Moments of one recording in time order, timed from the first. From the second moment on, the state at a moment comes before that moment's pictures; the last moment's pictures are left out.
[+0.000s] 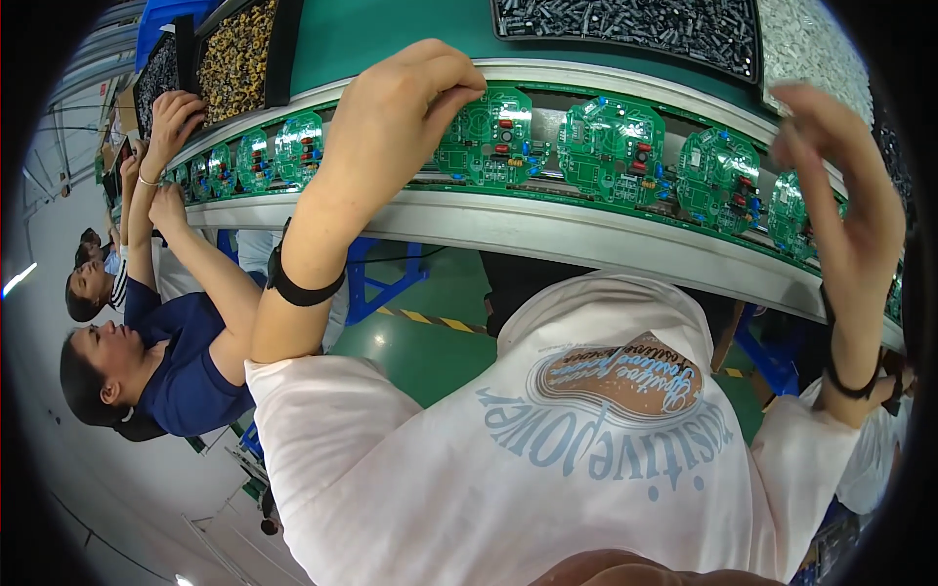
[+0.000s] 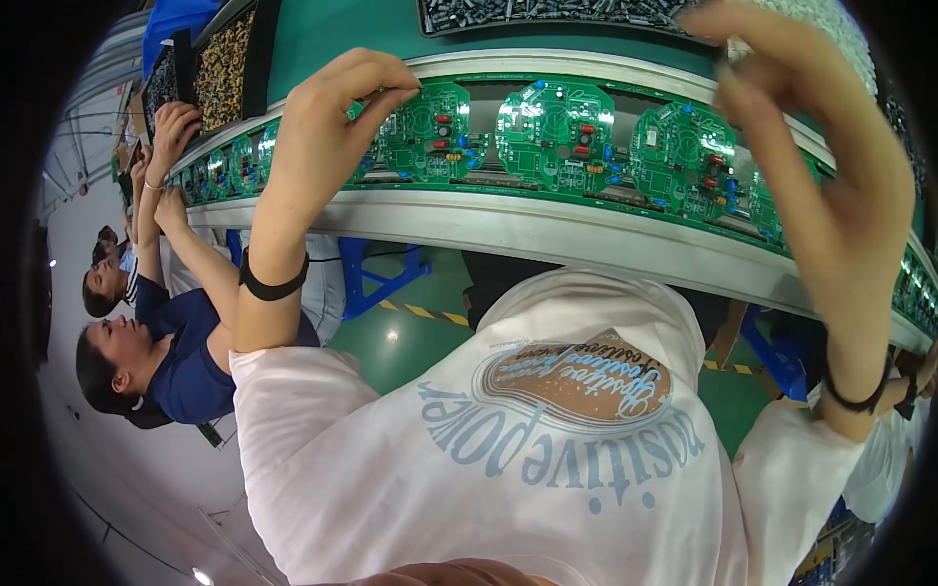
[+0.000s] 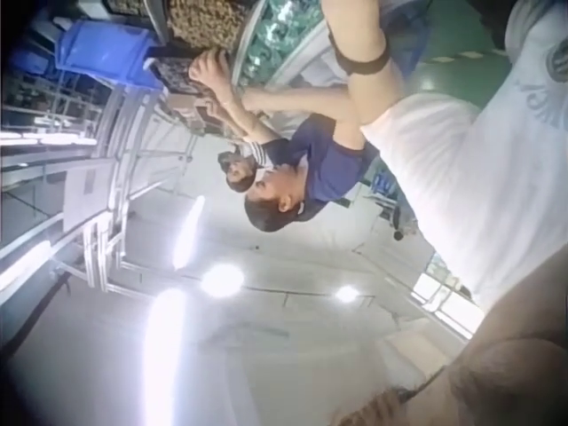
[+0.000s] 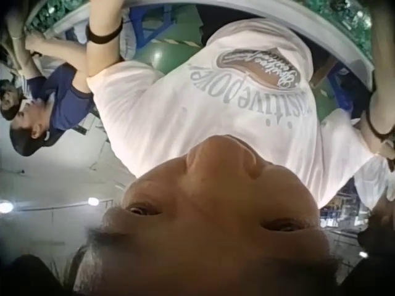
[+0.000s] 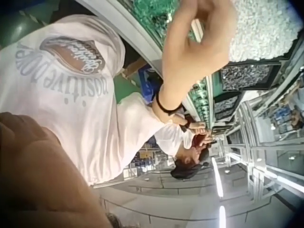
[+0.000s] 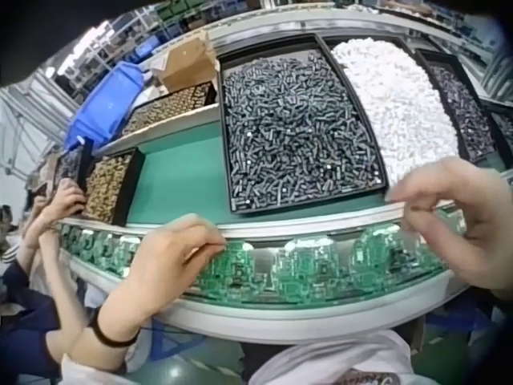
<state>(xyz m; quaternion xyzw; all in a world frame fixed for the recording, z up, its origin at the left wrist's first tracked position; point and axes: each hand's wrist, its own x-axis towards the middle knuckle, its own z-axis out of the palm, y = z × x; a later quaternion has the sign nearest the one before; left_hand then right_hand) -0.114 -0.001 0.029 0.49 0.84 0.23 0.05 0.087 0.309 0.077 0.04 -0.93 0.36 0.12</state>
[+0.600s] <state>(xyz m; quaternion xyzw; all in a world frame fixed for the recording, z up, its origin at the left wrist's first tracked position) -0.117 -0.007 0.019 0.44 0.85 0.27 0.08 0.130 0.265 0.004 -0.12 -0.74 0.64 0.18</state>
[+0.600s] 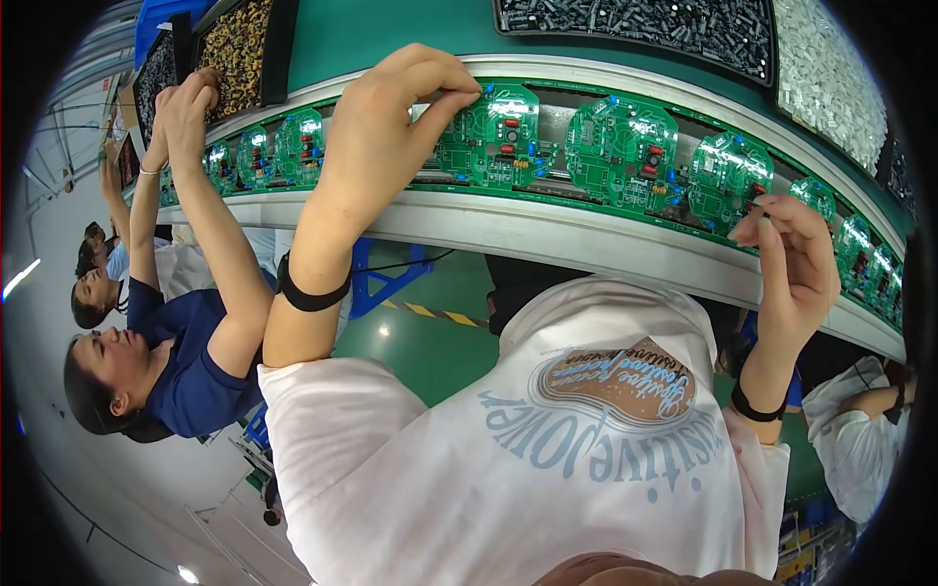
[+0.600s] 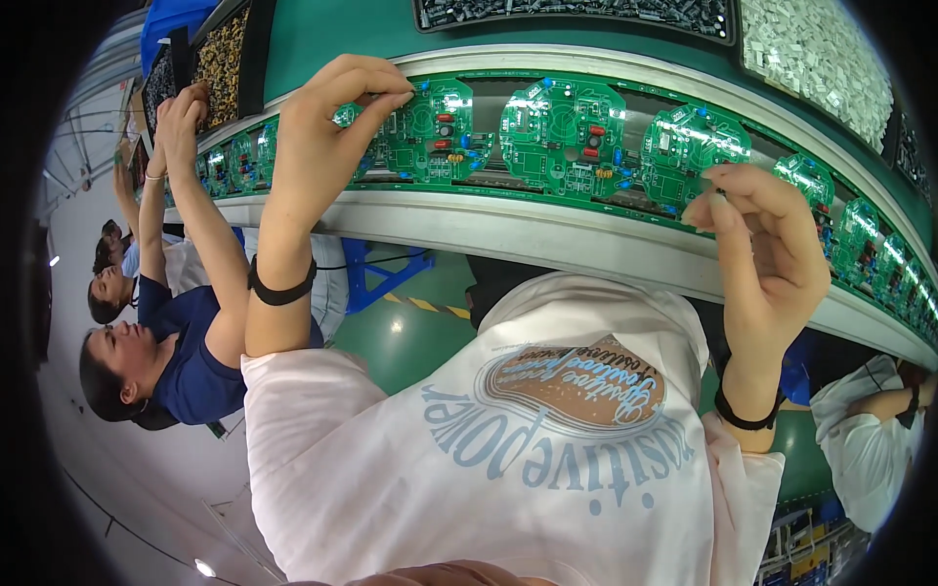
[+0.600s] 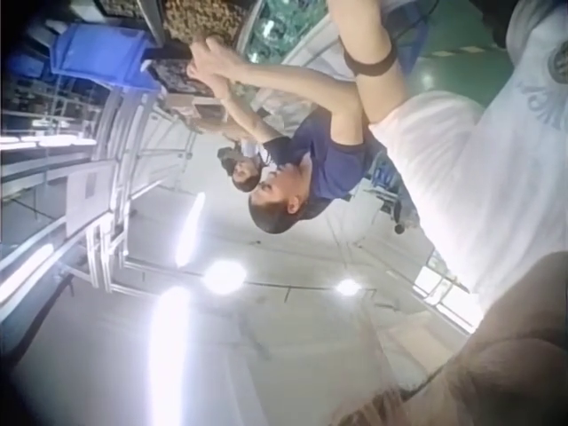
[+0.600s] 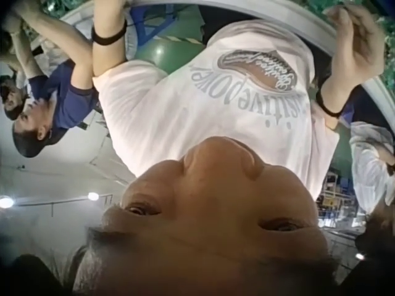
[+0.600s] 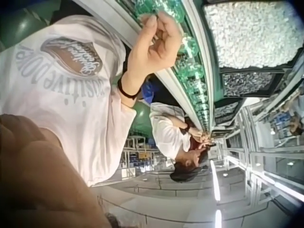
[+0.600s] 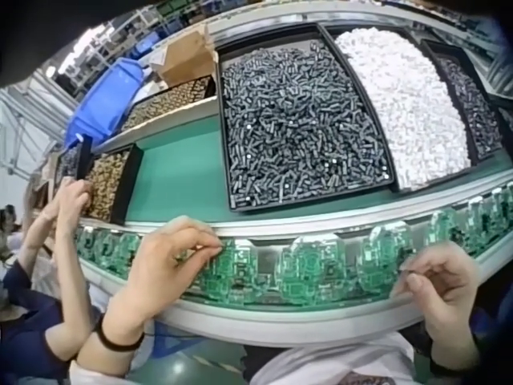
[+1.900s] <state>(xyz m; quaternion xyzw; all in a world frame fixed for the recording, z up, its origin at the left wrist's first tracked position) -0.101 0.007 0.013 0.51 0.84 0.18 -0.03 0.125 0.260 -0.013 -0.16 -0.60 0.77 0.14</state>
